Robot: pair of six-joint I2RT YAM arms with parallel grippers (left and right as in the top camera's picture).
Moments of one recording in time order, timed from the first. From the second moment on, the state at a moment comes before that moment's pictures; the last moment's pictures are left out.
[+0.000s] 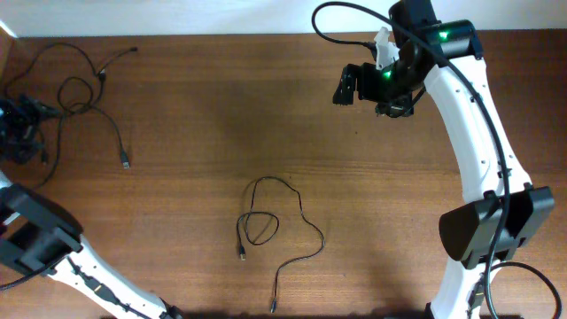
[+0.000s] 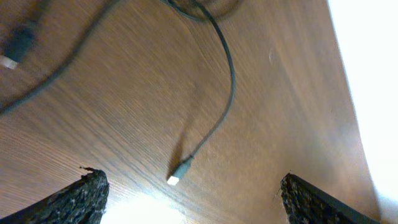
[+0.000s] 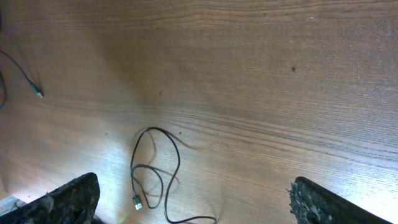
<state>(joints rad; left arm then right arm) 0.77 2.32 2.29 -1.32 0.54 -0.11 0.20 2.03 2.15 -1.40 -0.38 0.29</state>
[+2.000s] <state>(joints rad) 0.49 2.38 2.14 -1.17 -0.65 -0.19 0.20 2.03 2.15 -1.40 -0.37 0.29</state>
